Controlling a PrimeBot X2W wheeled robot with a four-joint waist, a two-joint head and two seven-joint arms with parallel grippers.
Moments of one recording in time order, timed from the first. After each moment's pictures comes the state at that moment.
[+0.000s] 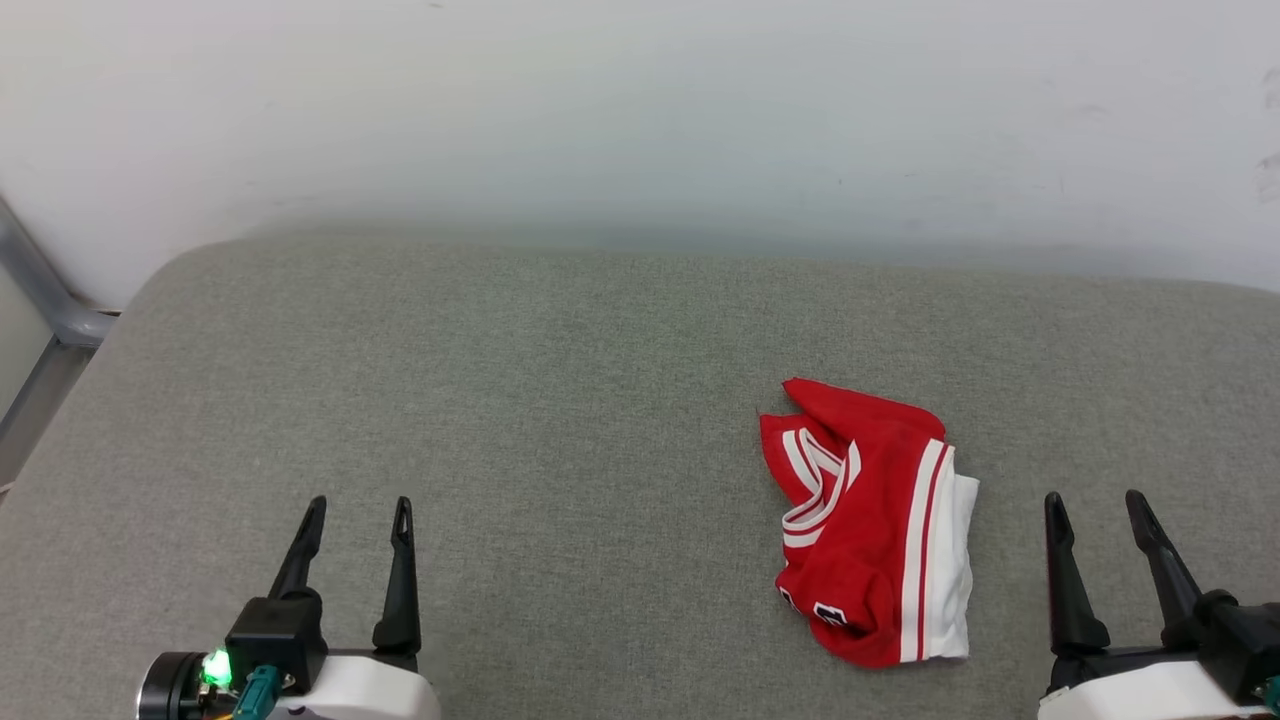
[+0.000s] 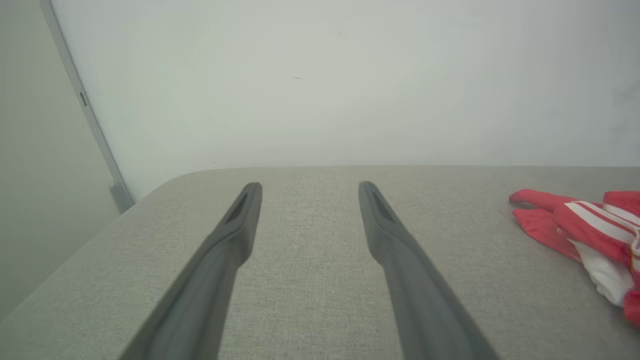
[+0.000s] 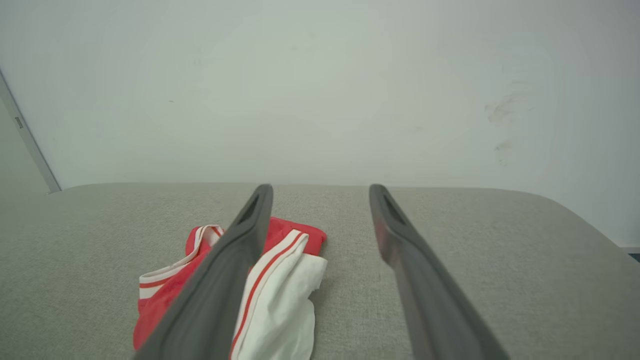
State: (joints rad) left arm 0.02 0.23 -0.17 0.07 -0.21 0.16 -0.26; right arm 0.07 -0.05 -0.10 0.05 0.12 0.13 -0.26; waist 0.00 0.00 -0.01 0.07
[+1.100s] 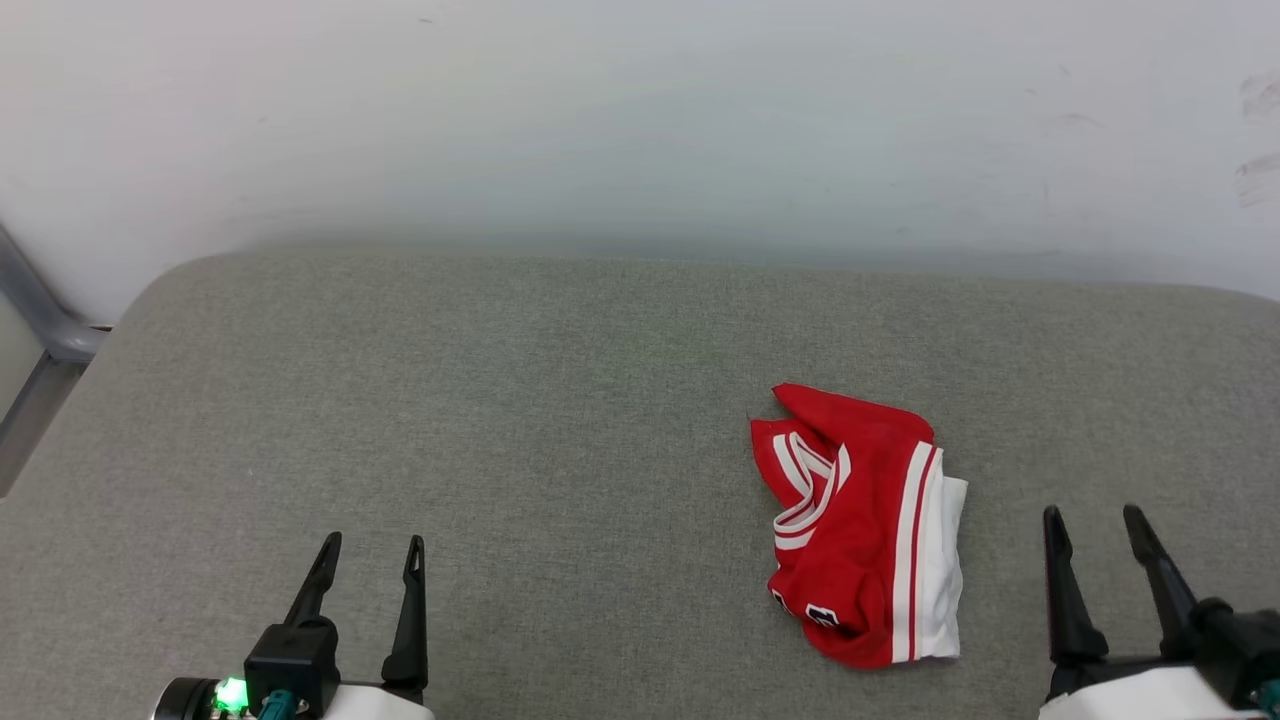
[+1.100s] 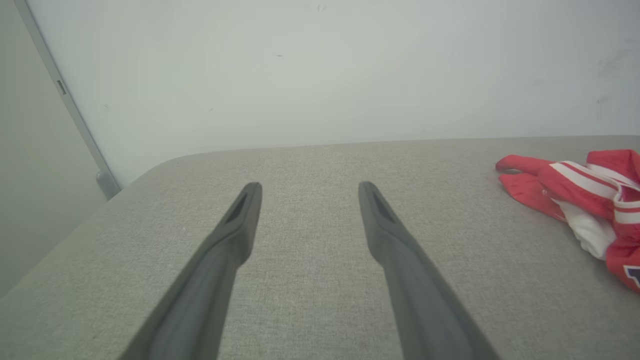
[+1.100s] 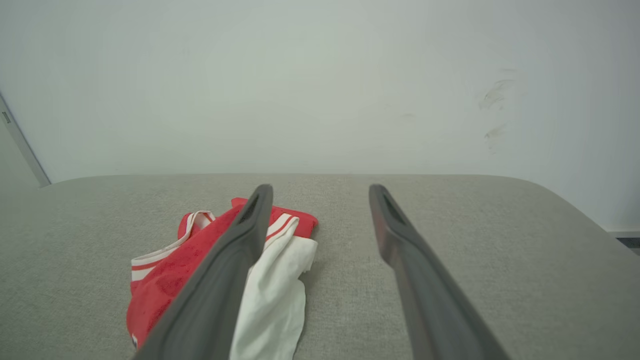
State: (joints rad) left arm 0.07 0.11 -0.04 0.12 -0.06 0.00 -0.26; right arm 0.09 -0.05 -0.11 0.09 0.12 0.13 -0.26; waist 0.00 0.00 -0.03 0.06
